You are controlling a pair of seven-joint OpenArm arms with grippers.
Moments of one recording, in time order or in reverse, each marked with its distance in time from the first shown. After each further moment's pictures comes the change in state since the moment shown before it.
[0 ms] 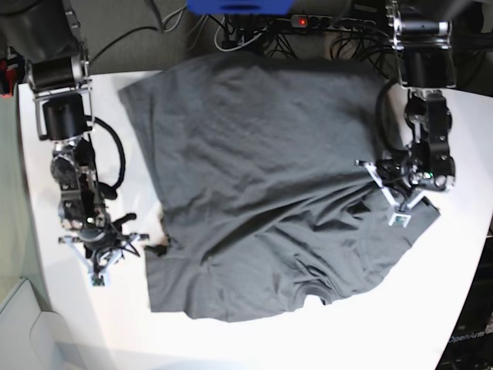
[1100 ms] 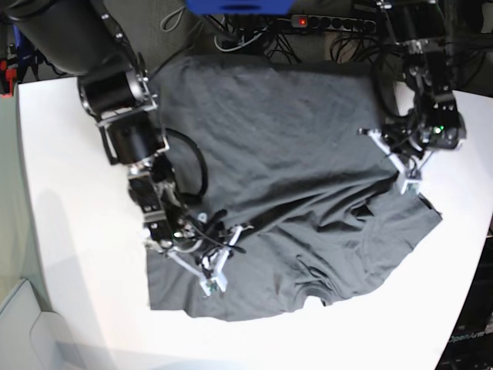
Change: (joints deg) left arm 13.9 4.9 -9.4 19.7 -2.1 -0.1 6.0; right arm 8.5 -17.5 -6.5 -13.8 -0.7 15.5 -1.4
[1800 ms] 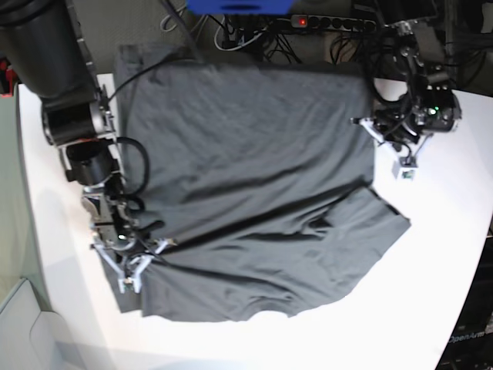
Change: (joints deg) left arm 3.7 5.4 -2.6 4.7 -0.6 -0.1 -0.6; right arm 7.0 10.7 0.5 -23.0 1.1 -12.9 17.8
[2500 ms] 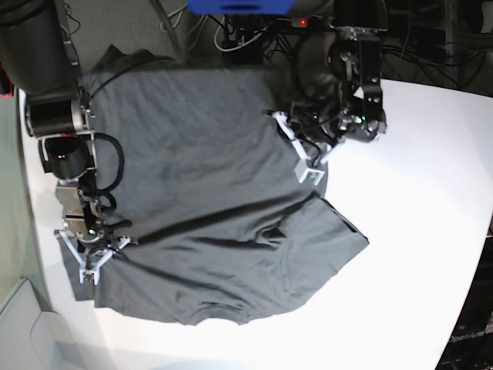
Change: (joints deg) left arm -2.0 7.4 17.5 -10.4 -3.3 -0.3 -3.5; right arm -1.2 4.5 5.6 0.2 -0.5 -5.5 -1.1
